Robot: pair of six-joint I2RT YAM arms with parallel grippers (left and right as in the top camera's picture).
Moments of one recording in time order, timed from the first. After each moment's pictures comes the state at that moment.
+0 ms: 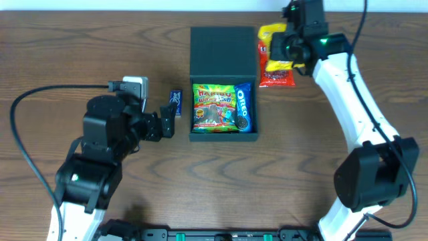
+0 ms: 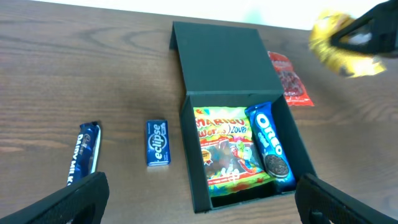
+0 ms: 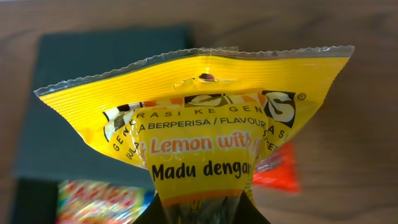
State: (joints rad) left arm -0.24 0.91 0.95 -0.62 0.15 -0.24; right arm 0.23 1.89 1.72 -0.74 -0.06 0.26
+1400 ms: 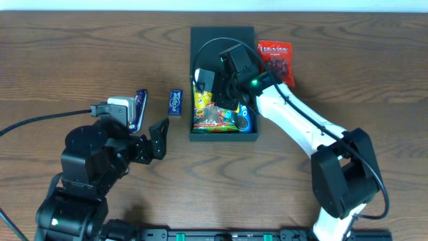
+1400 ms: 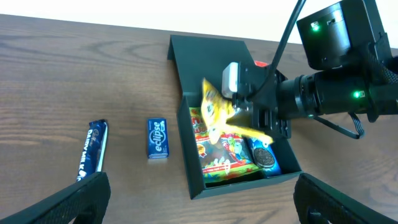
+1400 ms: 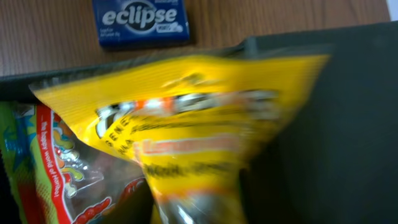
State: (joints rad) left arm -0.24 0.72 0.95 -0.74 0.15 -0.24; right arm 0.53 1.92 1.44 -0.48 -0.20 -0.80
